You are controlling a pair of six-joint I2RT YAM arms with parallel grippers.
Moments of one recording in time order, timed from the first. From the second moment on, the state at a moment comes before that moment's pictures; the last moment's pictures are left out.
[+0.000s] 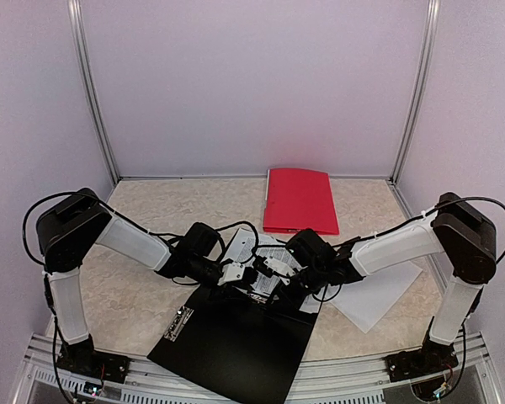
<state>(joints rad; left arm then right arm) -0.78 1.96 0.90 0.19 0.67 0.86 0.93 1.80 0.90 -0.07 -0.36 0.05</state>
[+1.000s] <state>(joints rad) -0.88 1.85 0.74 0.33 0.54 0.68 0.90 1.80 0.91 -0.14 -0.48 -0.12</state>
